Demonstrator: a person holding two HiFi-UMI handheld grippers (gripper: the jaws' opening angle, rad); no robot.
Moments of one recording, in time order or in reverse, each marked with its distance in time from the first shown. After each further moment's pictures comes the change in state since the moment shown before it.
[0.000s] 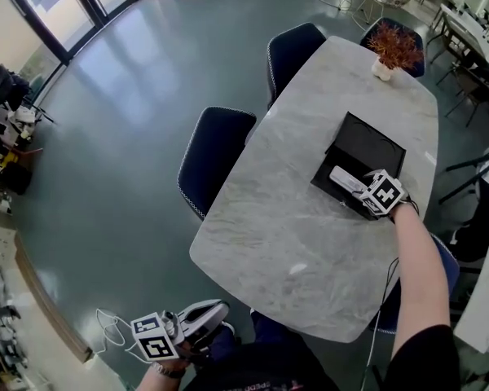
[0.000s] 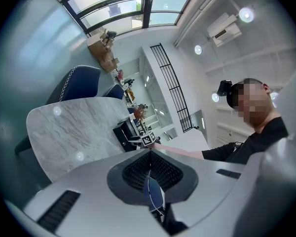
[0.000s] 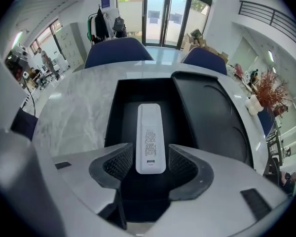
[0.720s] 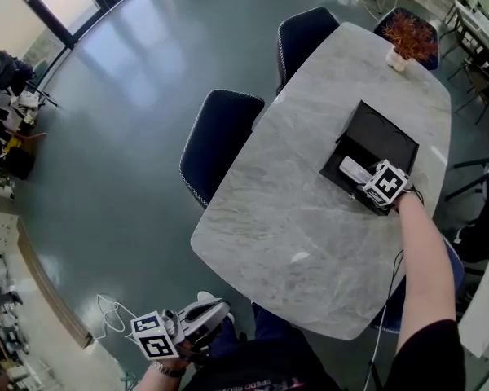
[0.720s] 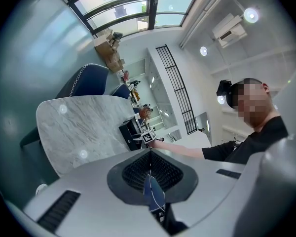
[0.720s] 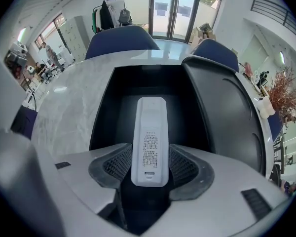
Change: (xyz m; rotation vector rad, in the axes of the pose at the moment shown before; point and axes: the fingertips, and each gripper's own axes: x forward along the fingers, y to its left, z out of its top) left arm -0.007 0.015 -0.014 -0.045 -0.013 0.054; right arm 0.033 0.004 0.003 -0.063 0.066 0.059
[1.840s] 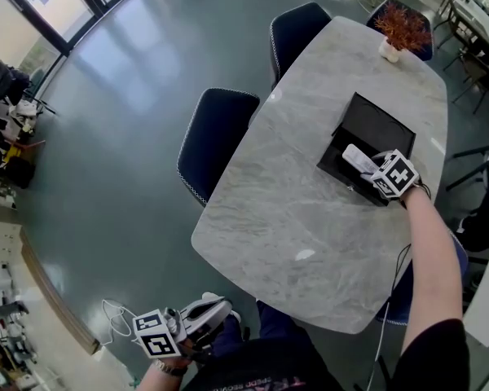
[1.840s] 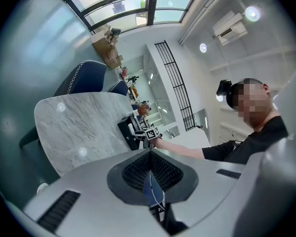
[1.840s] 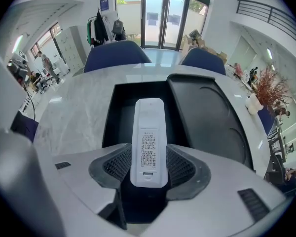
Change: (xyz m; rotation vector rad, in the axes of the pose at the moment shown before) left arm -0.002 0.000 -0.005 0.007 0.048 -0.018; right arm -0.029 -0.007 -0.002 0.088 -0.088 -0.036
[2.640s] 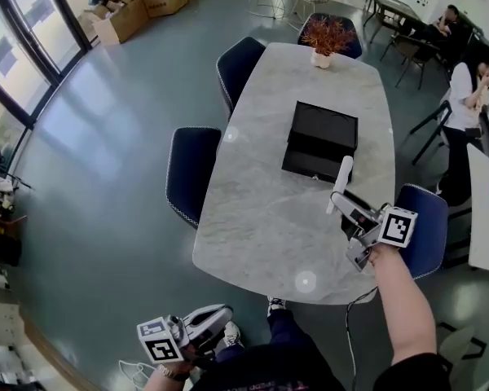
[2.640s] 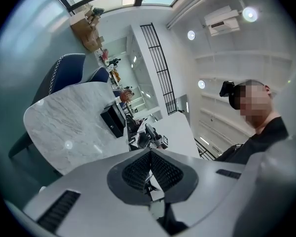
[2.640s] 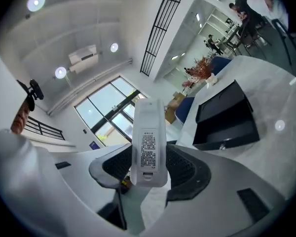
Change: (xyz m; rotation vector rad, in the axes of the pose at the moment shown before) left arm -0.041 -0.027 -0.002 0.089 0.200 -0.198; right arm -0.216 0.162 0.040 1.038 -1.142 0.374
